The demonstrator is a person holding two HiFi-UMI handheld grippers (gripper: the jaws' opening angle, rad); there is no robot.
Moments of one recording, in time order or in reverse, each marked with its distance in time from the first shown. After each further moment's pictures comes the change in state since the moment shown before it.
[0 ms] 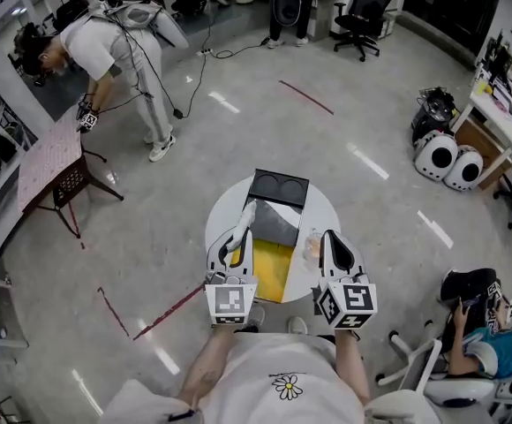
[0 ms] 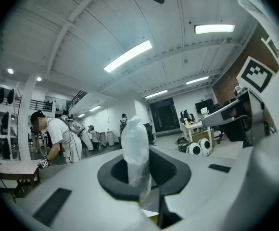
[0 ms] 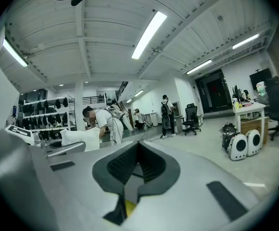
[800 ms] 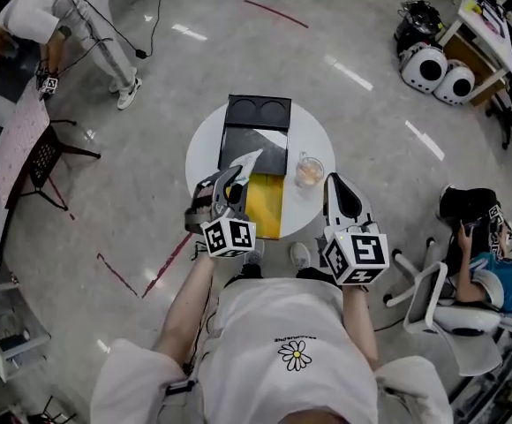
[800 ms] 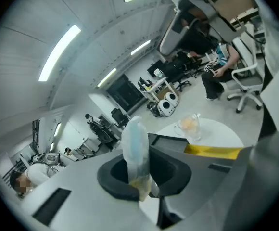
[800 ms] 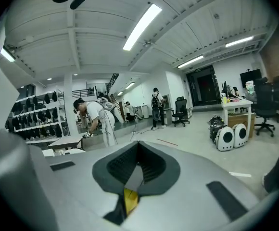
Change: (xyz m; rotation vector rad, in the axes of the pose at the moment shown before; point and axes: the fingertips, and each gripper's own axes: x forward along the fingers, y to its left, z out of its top) left arm 0.042 -0.036 -0.118 0.676 0.264 -0.303; right arm -0.015 -0.017 -0.028 0.029 0.095 -0.110
